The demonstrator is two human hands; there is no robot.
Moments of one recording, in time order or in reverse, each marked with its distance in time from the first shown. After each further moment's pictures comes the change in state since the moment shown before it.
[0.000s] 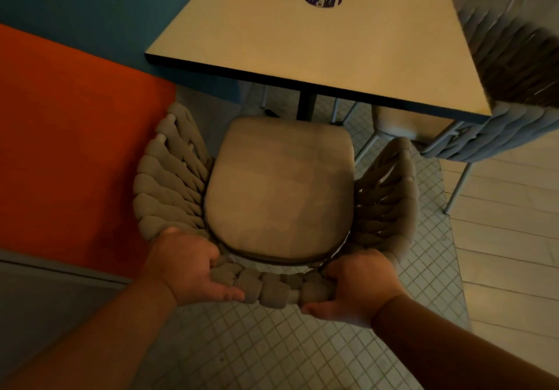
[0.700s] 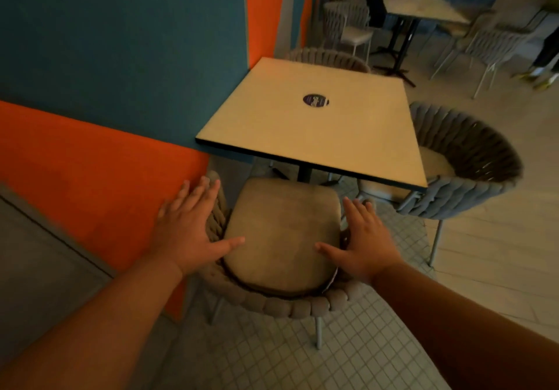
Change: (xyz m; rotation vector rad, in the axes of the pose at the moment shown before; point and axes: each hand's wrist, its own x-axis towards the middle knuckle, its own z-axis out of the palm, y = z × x) left_hand -0.050 0.006 -0.210 -0.257 0.215 -0.382; right_hand -0.056 0.015 -0.170 0.385 0.324 0.154
